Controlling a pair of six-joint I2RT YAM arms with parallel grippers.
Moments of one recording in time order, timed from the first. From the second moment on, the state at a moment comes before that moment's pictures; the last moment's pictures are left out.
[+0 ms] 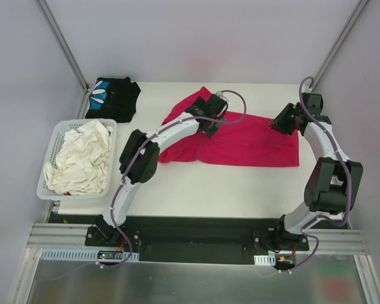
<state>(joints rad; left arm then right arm) -0.74 2.31 2.00 -0.61 -0.45 0.11 -0.13 1.62 1.24 -0.47 -0.30 0.53</state>
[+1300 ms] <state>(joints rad) -0.73 1.75 1.35 -0.78 -0.42 -0.32 -0.11 1.47 1.18 -0.47 -0.31 0.54</state>
